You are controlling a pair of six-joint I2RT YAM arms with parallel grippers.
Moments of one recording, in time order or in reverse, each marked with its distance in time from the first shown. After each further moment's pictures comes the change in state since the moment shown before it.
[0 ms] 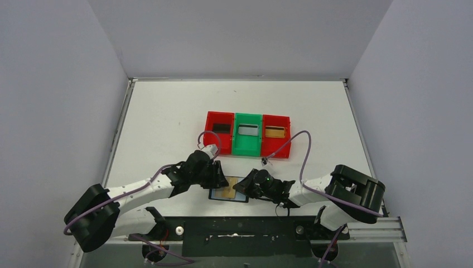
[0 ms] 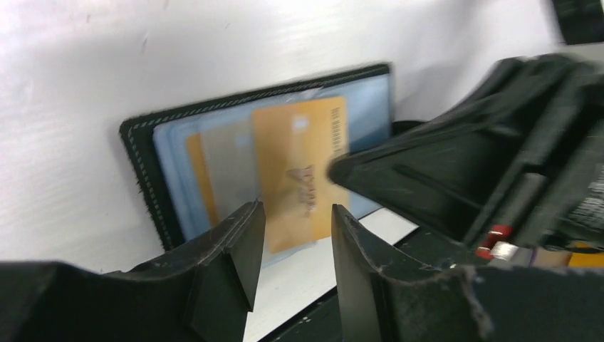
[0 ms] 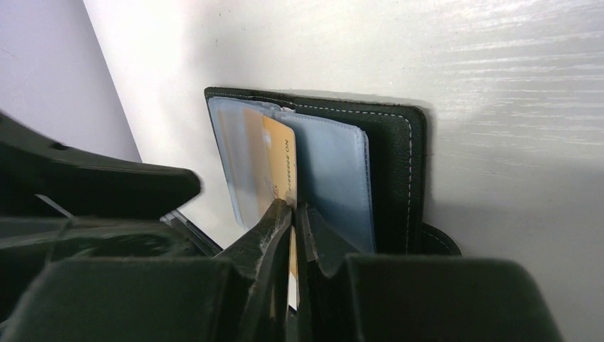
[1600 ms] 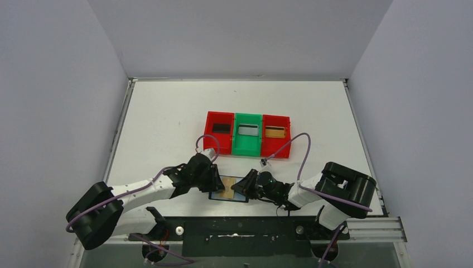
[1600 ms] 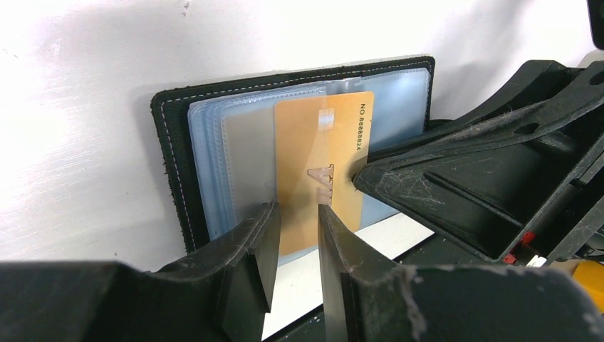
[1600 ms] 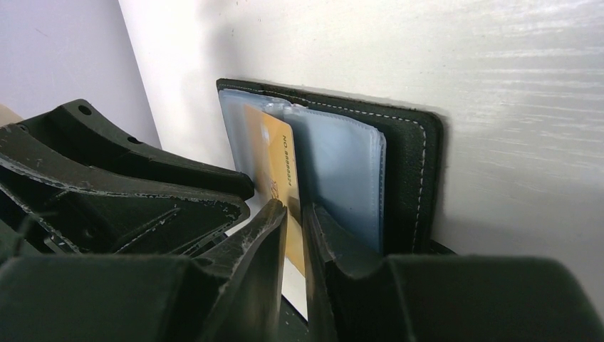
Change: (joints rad) left arm -0.006 0.053 -0.044 -0.019 -0.025 -0.061; right arm -0.006 0.084 -0.063 0.241 -0.048 -0.018
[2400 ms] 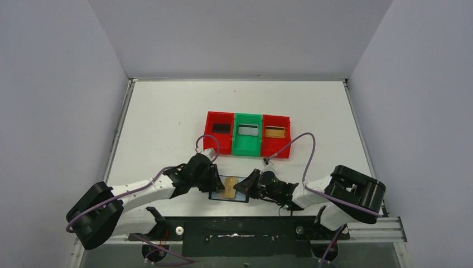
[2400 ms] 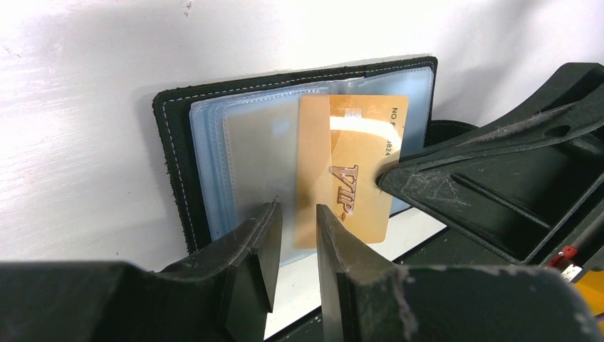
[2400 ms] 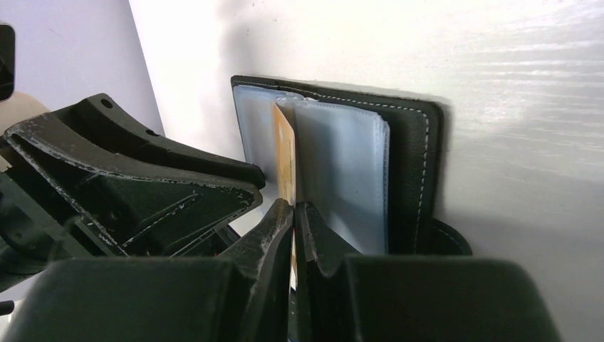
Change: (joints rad) left arm 0.000 0.000 0.000 -0.002 -0.002 0.000; right arm -0.011 -0.087 -0.015 -0.057 0.001 -0.010
